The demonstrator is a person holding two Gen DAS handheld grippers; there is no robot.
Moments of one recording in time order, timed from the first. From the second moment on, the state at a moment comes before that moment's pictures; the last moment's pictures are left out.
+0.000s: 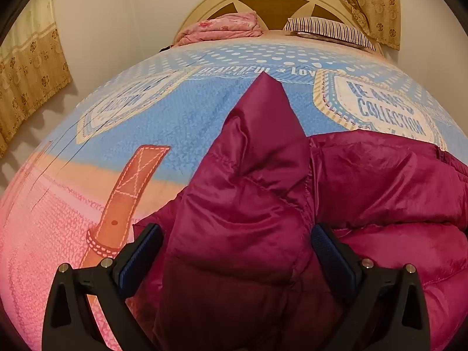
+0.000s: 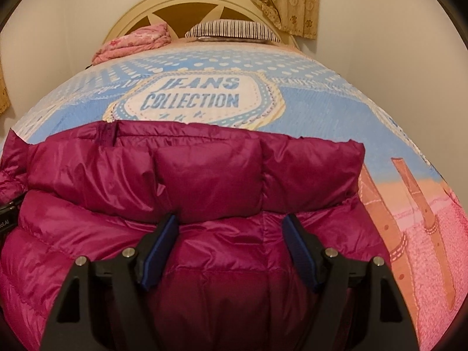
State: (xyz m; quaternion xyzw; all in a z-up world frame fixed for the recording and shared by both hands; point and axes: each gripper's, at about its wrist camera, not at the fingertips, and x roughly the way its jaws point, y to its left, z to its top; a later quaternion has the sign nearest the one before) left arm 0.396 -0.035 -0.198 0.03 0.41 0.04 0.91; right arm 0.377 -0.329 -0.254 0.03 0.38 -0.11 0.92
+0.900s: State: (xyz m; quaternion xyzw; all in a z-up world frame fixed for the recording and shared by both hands) left arm 0.399 -0.034 -0.200 0.03 0.42 0.03 0.91; right arm 0.385 -0.324 -0.260 0.01 0.40 -0.12 0.91
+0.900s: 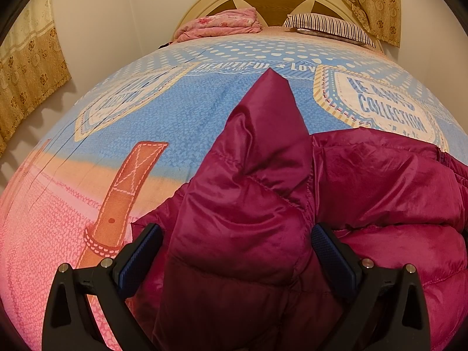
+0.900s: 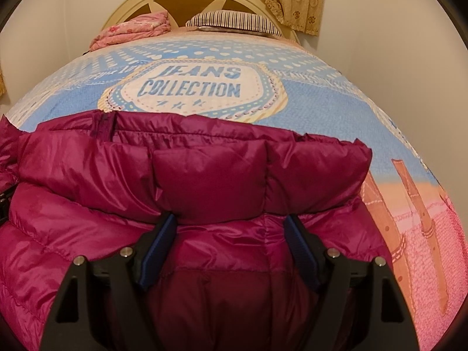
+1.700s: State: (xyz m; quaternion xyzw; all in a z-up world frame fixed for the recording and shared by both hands) left arm 0.397 -0.029 -0.201 0.02 0.42 0.03 0.90; right arm 0.331 -0.260 -0.228 -0.02 0.37 -0.06 0.93
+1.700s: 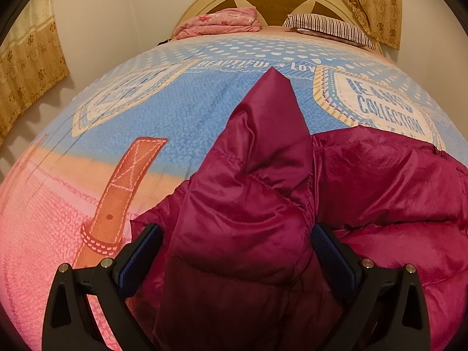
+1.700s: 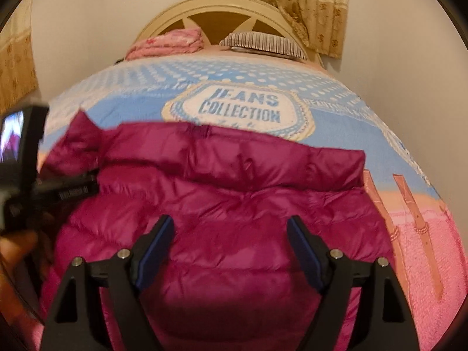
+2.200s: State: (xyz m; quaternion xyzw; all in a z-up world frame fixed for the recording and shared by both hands) left arm 0.364 -0.028 -0.178 0.04 0.42 0.01 0.91; right arm 0.331 -0.261 -0.253 -0.03 0.39 -0.08 0.92
